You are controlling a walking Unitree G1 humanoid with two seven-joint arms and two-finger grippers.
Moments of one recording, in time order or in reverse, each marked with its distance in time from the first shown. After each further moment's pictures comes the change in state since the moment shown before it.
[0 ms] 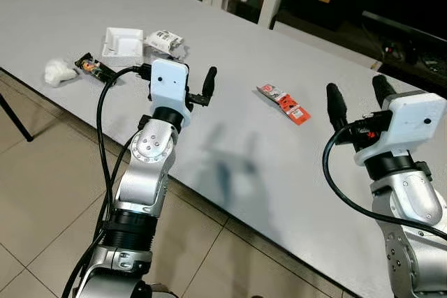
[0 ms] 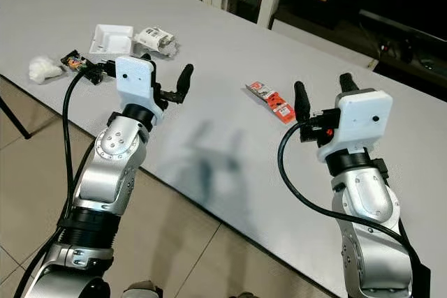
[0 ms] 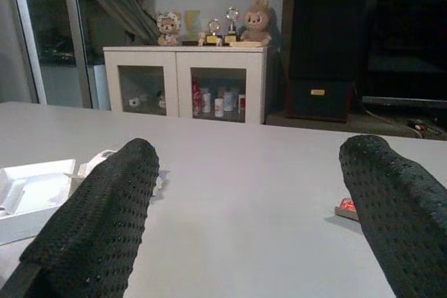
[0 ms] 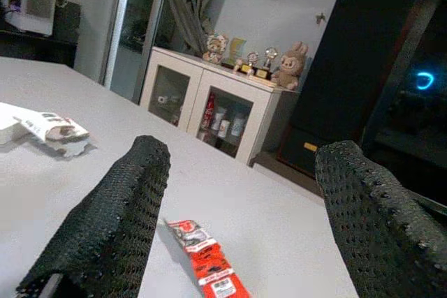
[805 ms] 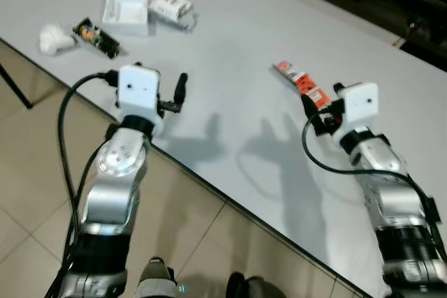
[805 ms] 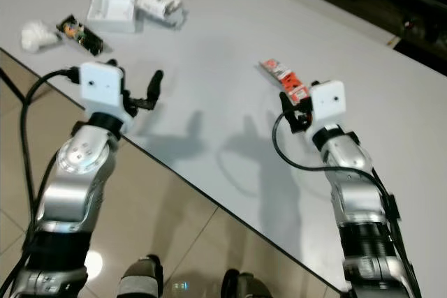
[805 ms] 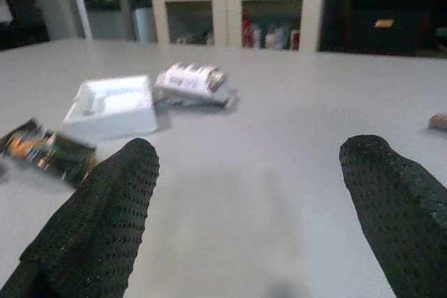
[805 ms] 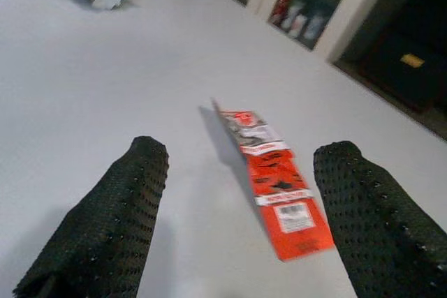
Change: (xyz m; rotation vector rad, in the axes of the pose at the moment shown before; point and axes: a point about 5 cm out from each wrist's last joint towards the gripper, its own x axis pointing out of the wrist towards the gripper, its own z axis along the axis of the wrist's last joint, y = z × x) left arm -0.034 0.035 0.008 0.097 0.045 0.097; right arm 0.070 -0.015 -0.076 -0.043 0.176 0.176
